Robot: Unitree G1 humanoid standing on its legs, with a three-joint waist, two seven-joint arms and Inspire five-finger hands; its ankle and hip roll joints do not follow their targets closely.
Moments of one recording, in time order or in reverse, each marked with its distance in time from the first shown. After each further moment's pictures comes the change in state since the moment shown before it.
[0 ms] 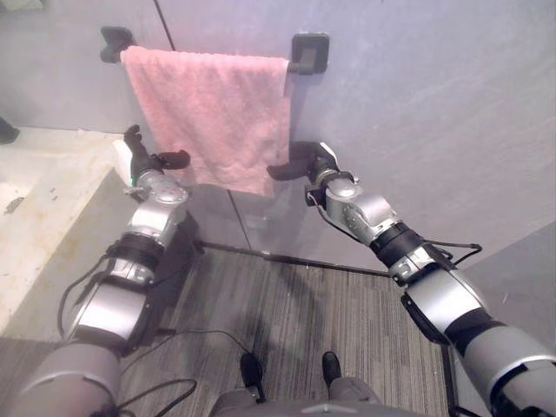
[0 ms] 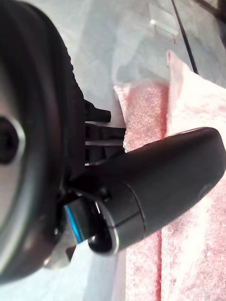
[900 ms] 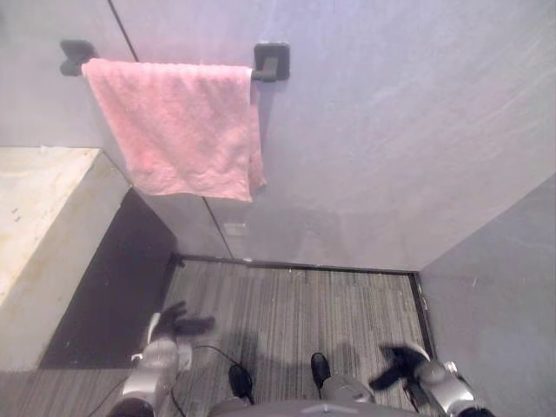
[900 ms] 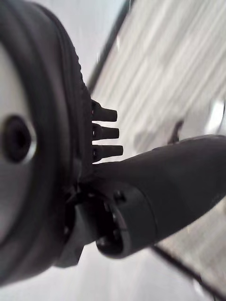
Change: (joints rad) left arm 0.845 -0.181 0.082 0.000 0.111 -0.074 -0.570; right arm 1.029 -0.153 -0.239 0.202 -0.566 0.046 0.361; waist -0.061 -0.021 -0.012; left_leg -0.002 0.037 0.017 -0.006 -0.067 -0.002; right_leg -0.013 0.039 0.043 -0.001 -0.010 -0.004
